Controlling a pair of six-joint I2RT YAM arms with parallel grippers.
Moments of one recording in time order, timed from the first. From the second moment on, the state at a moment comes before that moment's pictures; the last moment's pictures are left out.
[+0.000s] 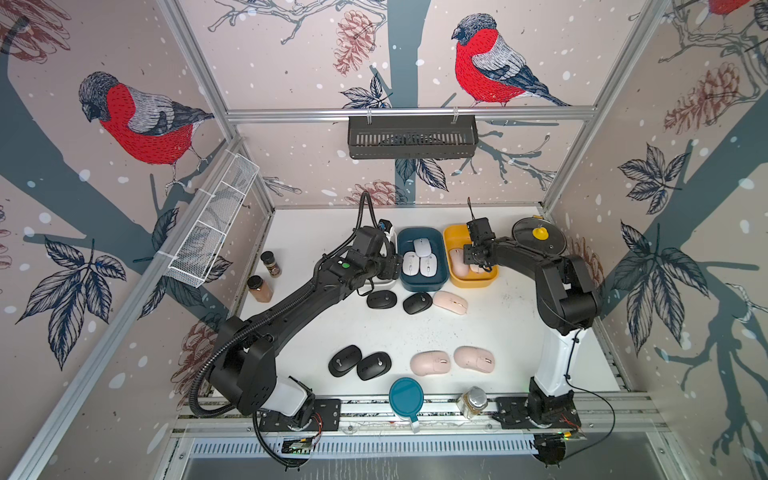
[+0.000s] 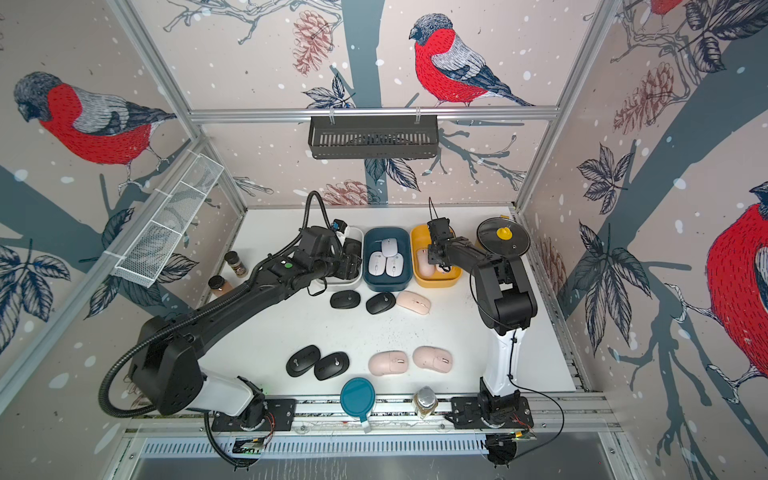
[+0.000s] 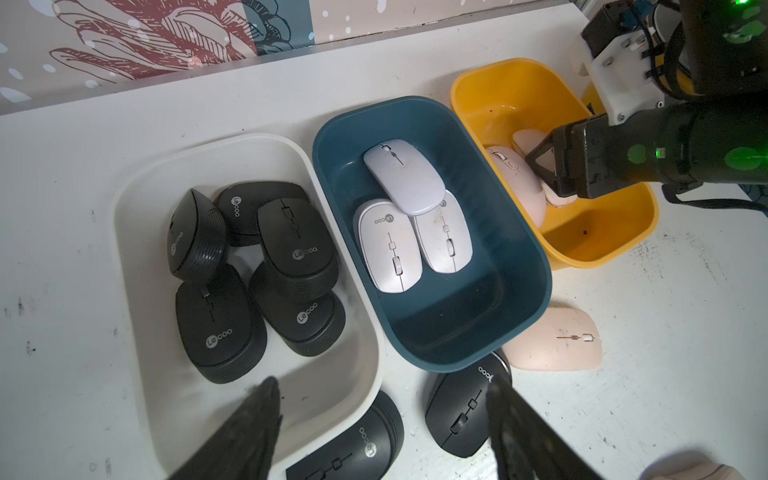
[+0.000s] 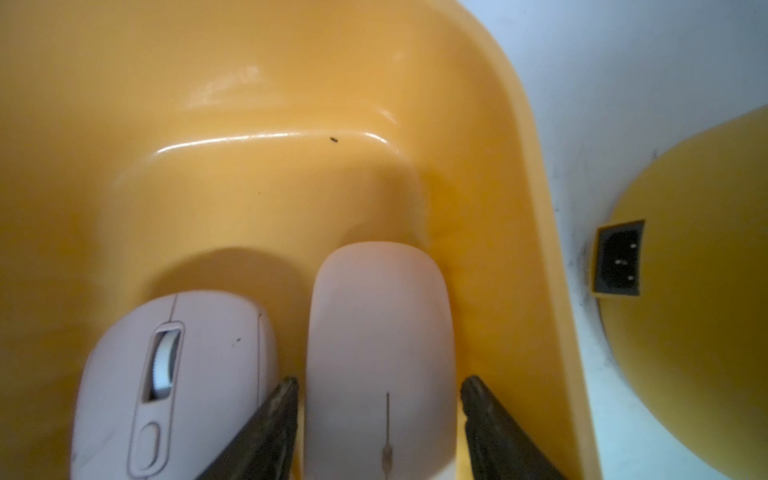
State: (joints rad) left arm -0.58 1.47 1.14 -0.36 0.00 -0.19; right arm 0.29 1.98 1.32 -0.35 0.26 0.23
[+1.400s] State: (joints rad) left arm -0.59 1.45 1.13 -0.36 -0.03 -0.19; right arm 0.58 1.26 0.79 -0.26 0.24 0.26
